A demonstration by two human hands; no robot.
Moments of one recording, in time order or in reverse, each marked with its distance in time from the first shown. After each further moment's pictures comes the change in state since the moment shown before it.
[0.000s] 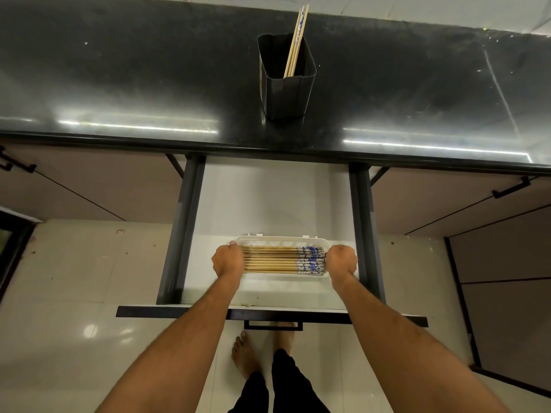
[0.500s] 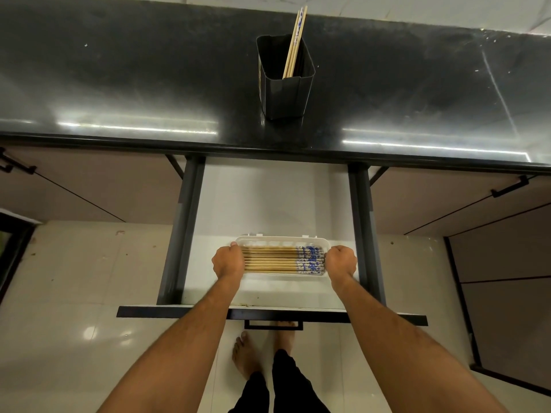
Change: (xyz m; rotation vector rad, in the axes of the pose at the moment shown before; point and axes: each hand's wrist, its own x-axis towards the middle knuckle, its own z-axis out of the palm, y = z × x) left_hand -0.001 -0.004 0.000 0.017 0.006 0.028; right_hand -0.003 0.005 0.001 0.000 0.009 -0.036
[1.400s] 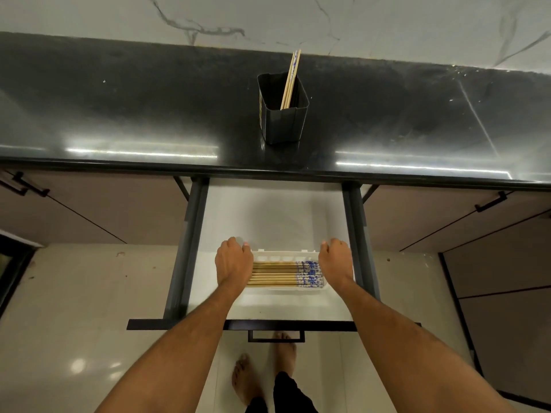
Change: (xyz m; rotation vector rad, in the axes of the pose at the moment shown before) left_hand -0.023 0.035 -0.030 0.271 0.062 0.487; right_hand -0.024 -0.047 -0.022 -0.311 0.002 -0.412
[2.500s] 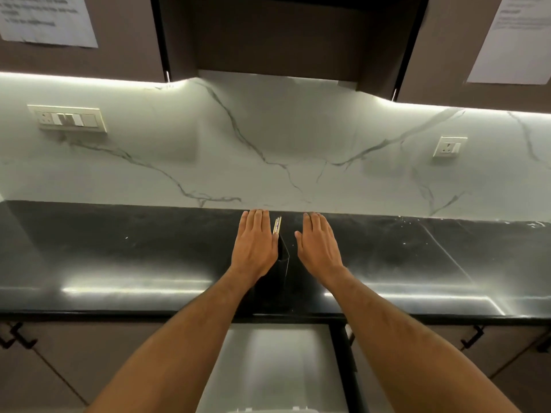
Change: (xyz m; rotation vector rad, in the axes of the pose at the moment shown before) left_hand 0.097 0.287 -0.200 0.391 0.535 0.852; right_hand 0.093 -0.259 -0.225 -0.445 0.591 -0.764
